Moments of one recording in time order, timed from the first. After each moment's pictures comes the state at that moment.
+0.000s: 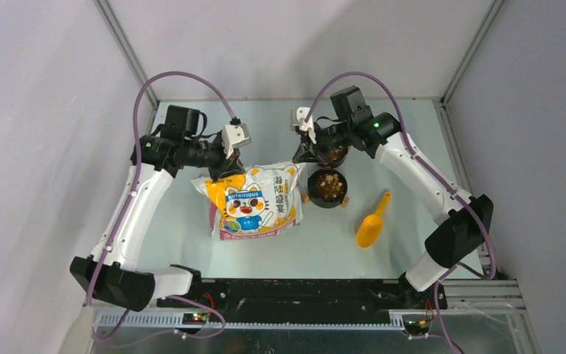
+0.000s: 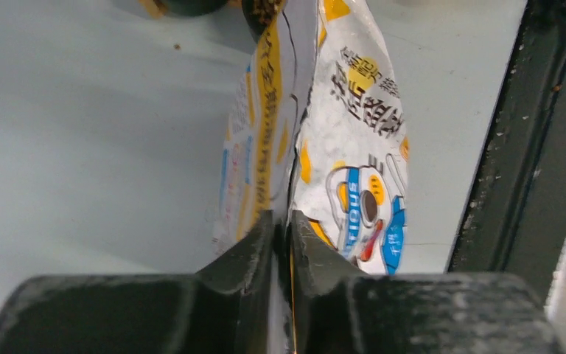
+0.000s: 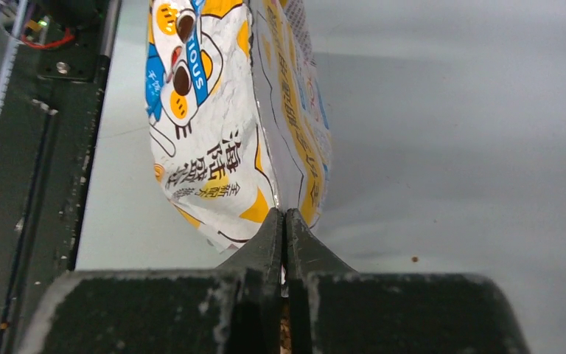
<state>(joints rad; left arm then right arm) -0.25 1.27 1.44 -1.08 0.71 0.76 0.58 1.63 1.65 -0.76 -0.84 -0.71</state>
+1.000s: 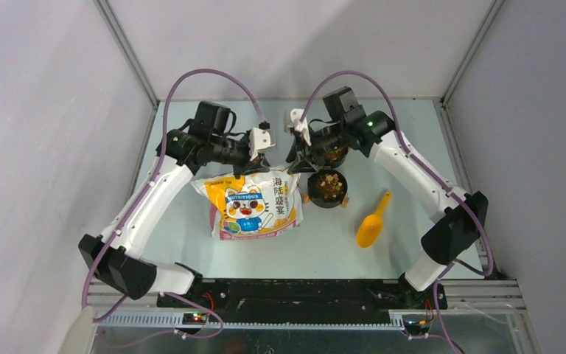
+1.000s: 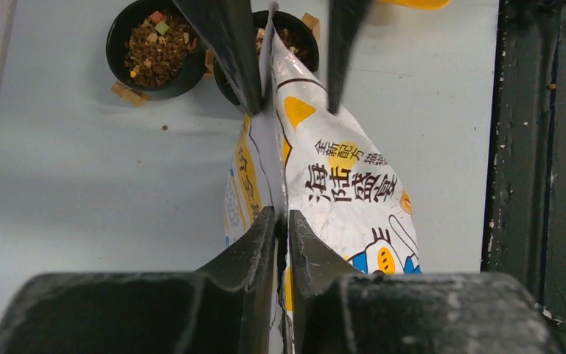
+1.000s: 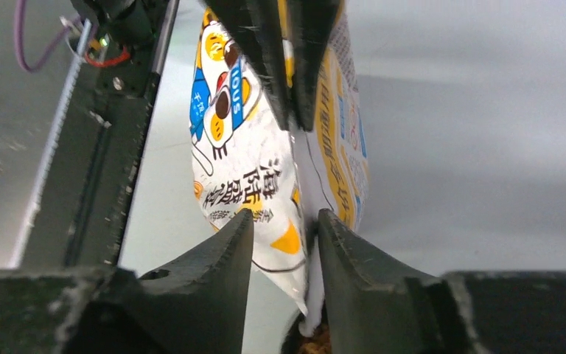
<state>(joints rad) -0.44 1.35 1.46 -0.94 0.72 0.79 0.59 1.67 1.71 -0.84 -0.93 -0.66</state>
